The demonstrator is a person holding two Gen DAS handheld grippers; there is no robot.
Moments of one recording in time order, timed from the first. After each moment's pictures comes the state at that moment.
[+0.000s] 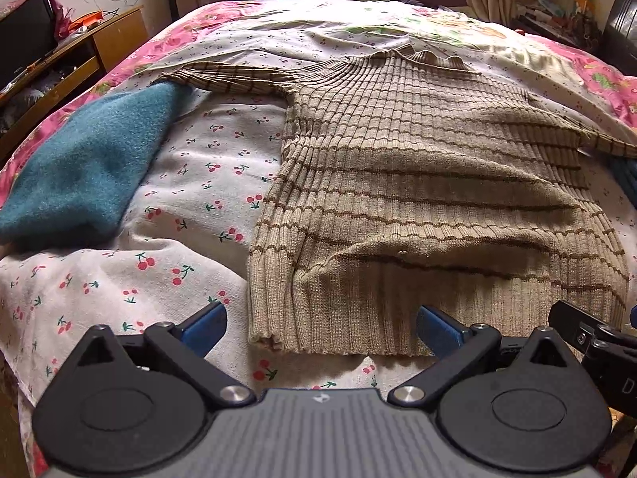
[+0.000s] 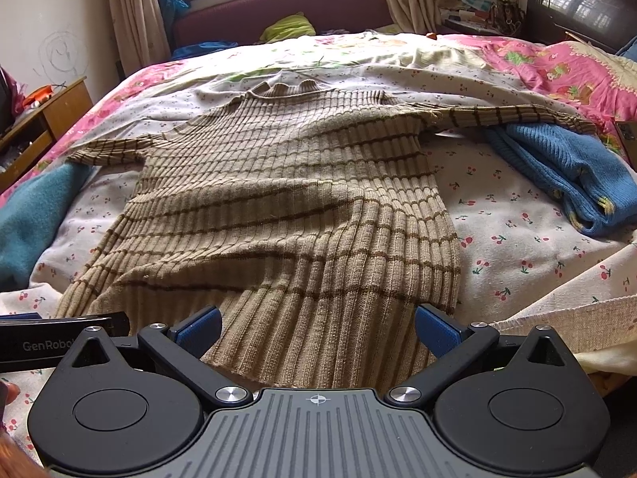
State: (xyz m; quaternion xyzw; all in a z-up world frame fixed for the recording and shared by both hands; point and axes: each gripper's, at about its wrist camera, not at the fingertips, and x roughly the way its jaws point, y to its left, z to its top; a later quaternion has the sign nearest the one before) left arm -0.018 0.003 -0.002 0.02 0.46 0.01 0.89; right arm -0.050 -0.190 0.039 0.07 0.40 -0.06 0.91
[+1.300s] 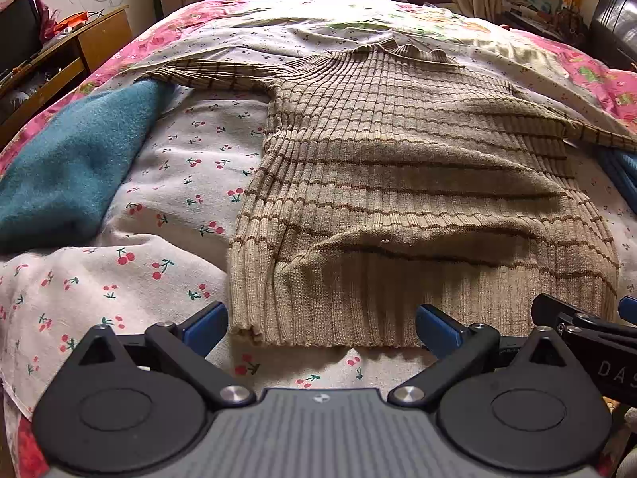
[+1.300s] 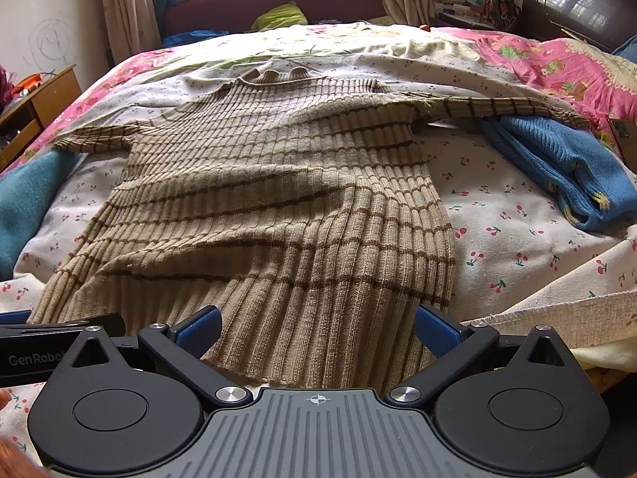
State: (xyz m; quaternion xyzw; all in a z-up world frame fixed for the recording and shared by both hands) left arm -0.021 0.001 -0.007 0.02 0.46 -0.01 0.89; right arm -0.046 -0.189 0.033 0.06 0.41 -0.07 0.91
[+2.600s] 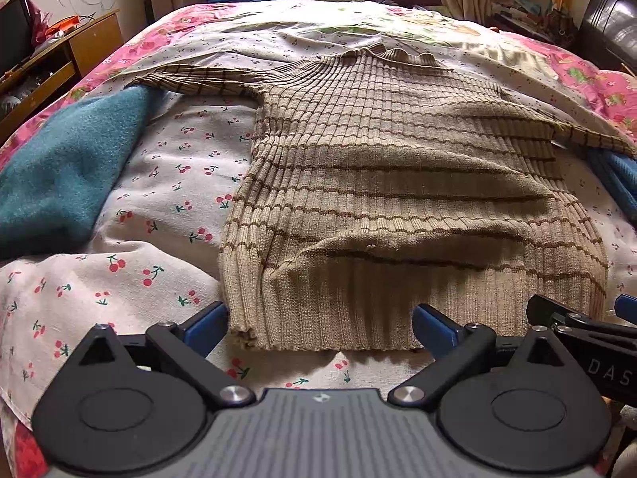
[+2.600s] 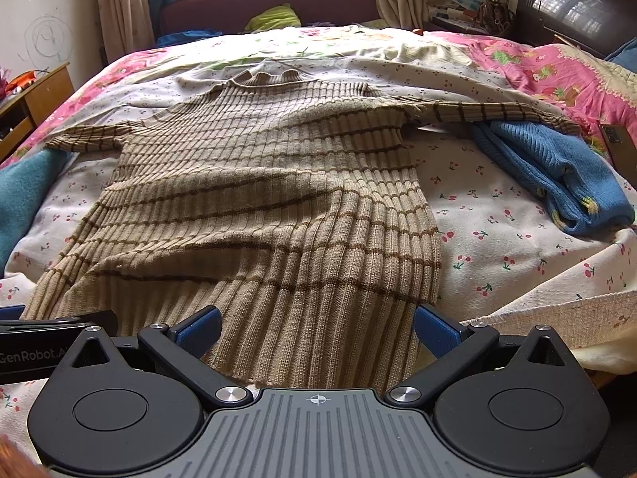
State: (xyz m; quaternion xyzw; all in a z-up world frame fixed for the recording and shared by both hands) left arm -0.020 -0.001 -0.003 0.02 0.46 -0.03 0.89; right arm -0.047 -0.192 0.036 0.04 0.41 -0.09 0.91
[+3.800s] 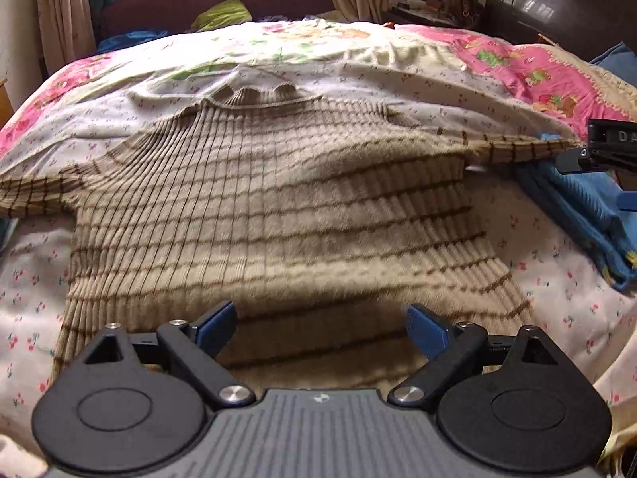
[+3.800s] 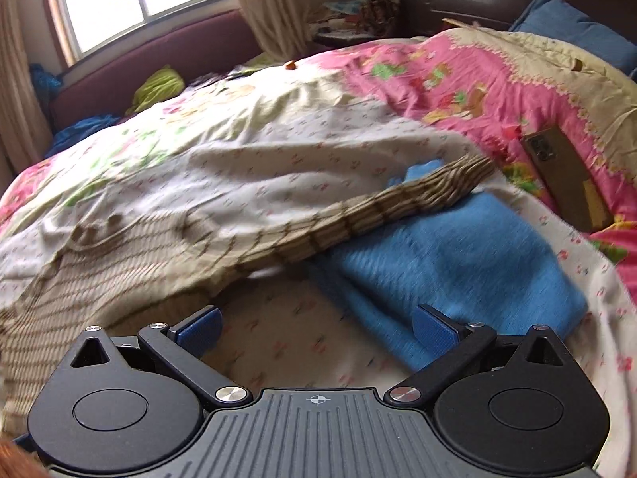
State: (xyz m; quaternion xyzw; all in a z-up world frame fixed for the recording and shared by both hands) left arm 0.089 -0.127 -0.007 0.07 0.42 -0.17 0.89; right arm 0.074 -0.407 0.077 0.15 0.35 -0.23 0.89
